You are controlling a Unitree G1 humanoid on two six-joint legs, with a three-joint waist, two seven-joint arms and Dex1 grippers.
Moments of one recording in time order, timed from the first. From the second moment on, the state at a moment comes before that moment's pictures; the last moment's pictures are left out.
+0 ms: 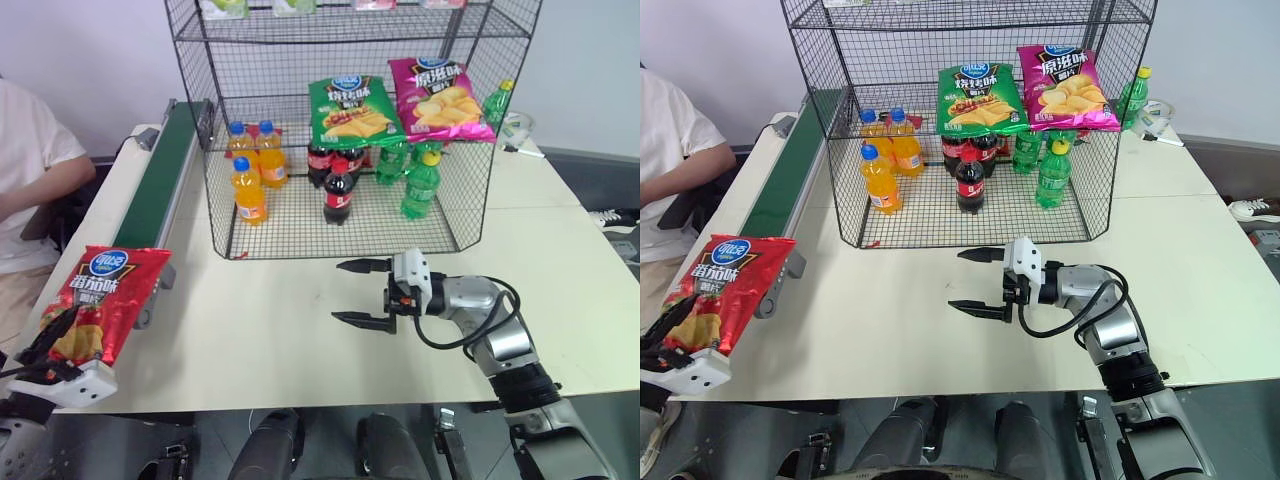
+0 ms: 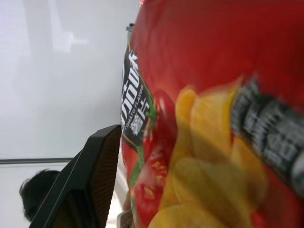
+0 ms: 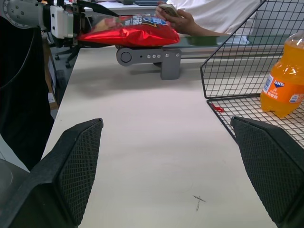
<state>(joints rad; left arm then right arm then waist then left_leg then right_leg) 0.41 0.84 0.37 0.36 0.69 -0.73 0.33 -0.35 -0.45 0.17 0.08 0.36 0.01 1.19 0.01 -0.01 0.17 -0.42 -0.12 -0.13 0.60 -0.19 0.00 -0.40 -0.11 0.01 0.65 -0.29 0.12</state>
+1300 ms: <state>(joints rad) 0.17 0.80 0.41 -0.37 0.51 -0.48 0.03 -0.23 -0.38 -0.06 -0.09 0.38 -0.07 0.86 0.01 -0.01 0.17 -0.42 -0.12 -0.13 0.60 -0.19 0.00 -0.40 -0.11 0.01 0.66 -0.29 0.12</state>
